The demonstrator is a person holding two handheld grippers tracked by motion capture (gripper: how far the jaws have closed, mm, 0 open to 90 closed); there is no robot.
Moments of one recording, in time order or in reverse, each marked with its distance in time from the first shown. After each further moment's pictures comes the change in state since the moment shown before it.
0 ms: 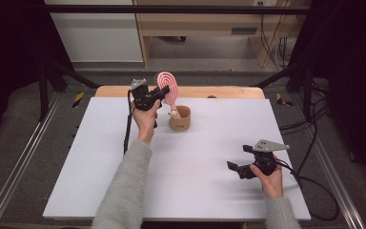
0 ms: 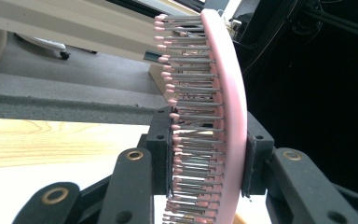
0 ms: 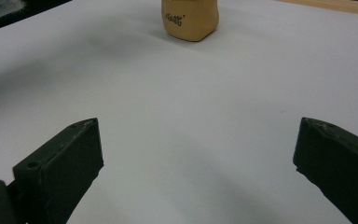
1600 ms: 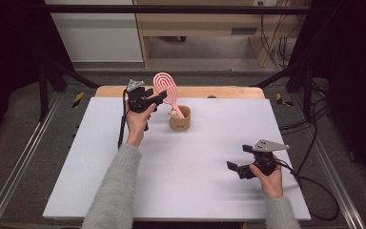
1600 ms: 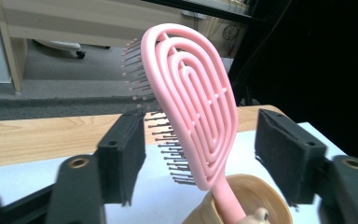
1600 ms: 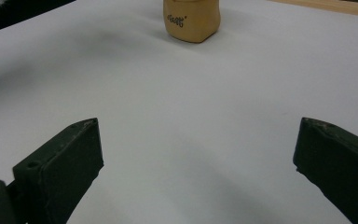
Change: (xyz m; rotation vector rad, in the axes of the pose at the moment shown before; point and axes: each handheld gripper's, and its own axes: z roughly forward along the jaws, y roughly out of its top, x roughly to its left) left arm 0.005 0.005 -0.019 0.087 0.039 0.141; right arm 0.001 0.001 0.000 -0.002 0.002 -0.005
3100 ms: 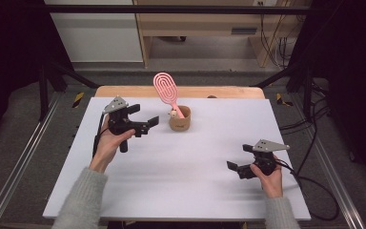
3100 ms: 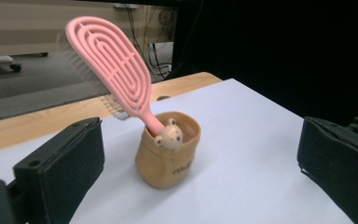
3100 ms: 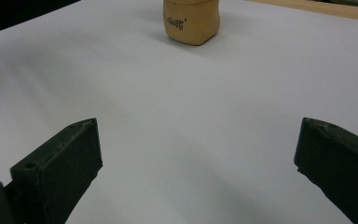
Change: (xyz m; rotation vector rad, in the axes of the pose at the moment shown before) left arm -0.015 -0.020 -0.103 0.038 -0.245 0.173; right arm 0.000 0.000 -0.001 -0.009 -0.003 -0.006
